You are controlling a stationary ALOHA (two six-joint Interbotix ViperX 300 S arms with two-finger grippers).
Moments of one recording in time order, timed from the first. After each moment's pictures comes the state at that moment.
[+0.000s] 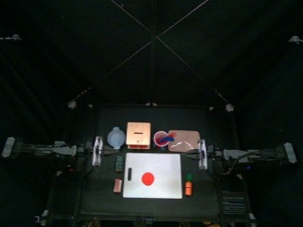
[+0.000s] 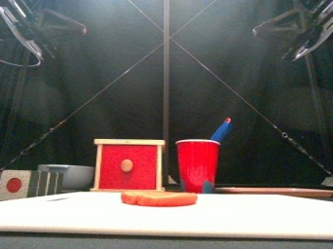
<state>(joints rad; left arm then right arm) 0.00 -0.96 1.19 0.00 -0.30 0.00 0.00 -0.97 1.17 0.00 -0.30 0.00</state>
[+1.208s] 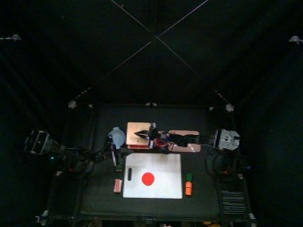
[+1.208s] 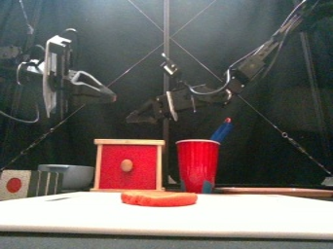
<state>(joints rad) -0.15 -0.20 1.17 -0.55 -0.87 -0.41 -0.36 0.35 0.39 -0.28 -0.64 -0.01</state>
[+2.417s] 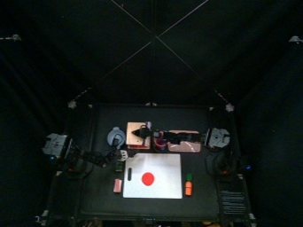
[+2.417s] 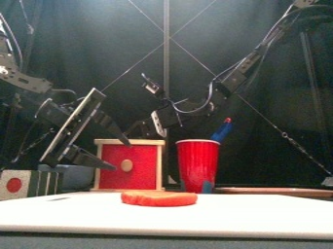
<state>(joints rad) -0.13 0.08 1.03 -0.91 -0.79 -0.83 -0.34 0.41 0.30 -0.33 -0.47 -0.01</state>
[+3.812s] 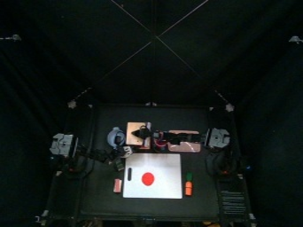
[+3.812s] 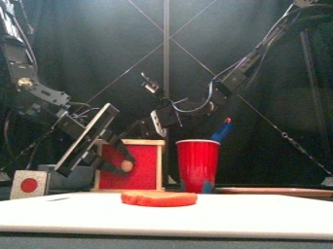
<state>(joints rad) -0.03 0.12 0.98 -0.85 -0.65 -0.82 -0.33 0.41 0.31 -0.33 -0.47 -0.01</state>
